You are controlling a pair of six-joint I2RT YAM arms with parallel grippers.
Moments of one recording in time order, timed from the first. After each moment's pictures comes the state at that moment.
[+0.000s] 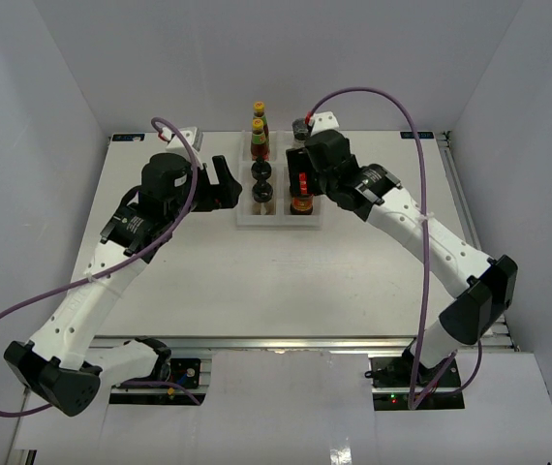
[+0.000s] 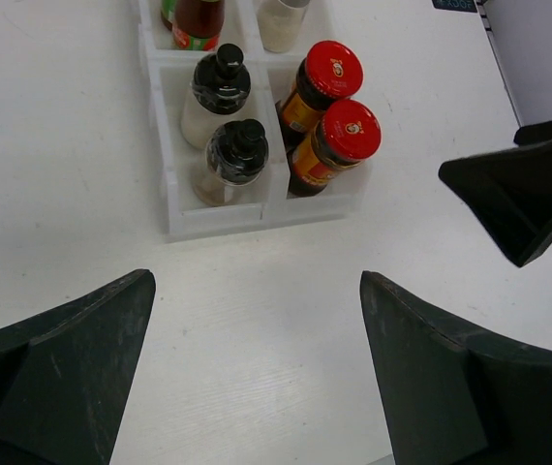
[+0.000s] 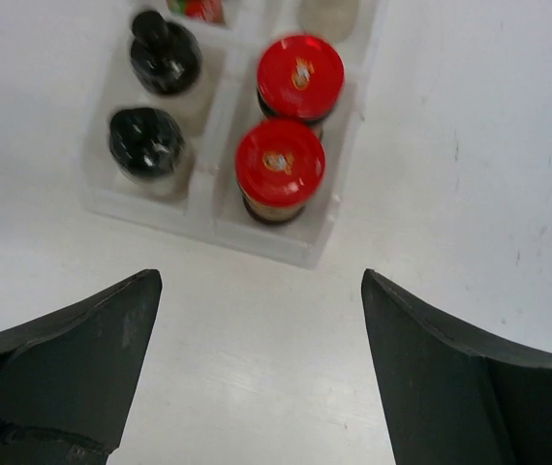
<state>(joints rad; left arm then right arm) -0.49 1.14 1.30 -0.55 -0.10 -0.39 0.75 1.59 1.67 -0.67 0.39 0.25</state>
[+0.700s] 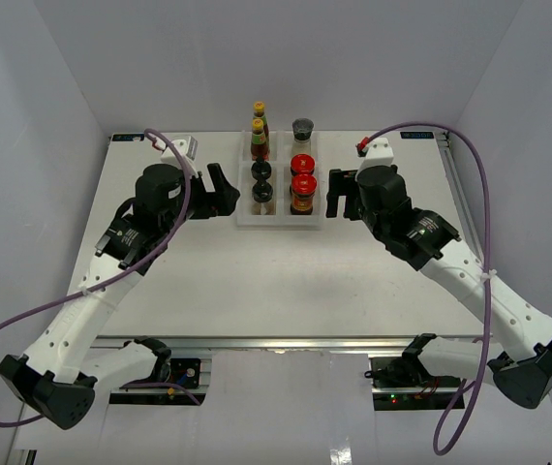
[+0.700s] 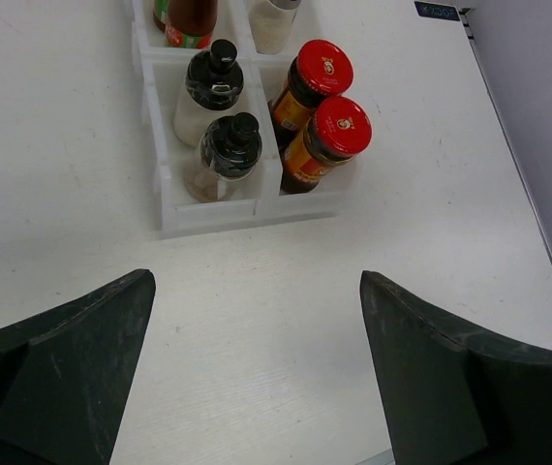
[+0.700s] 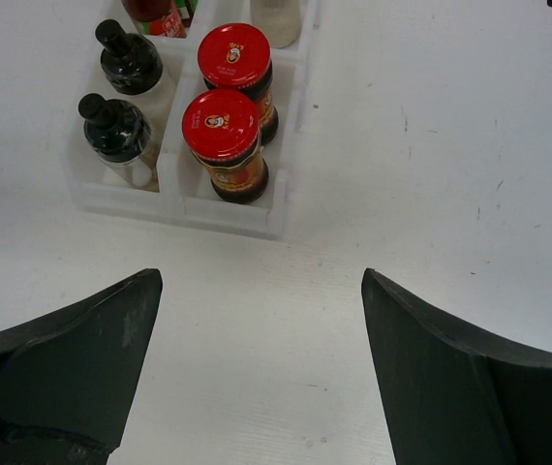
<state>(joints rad) -0.49 1.06 1.21 -0.50 -0.08 -0.41 0.73 1.15 1.24 -0.54 0.45 0.29</state>
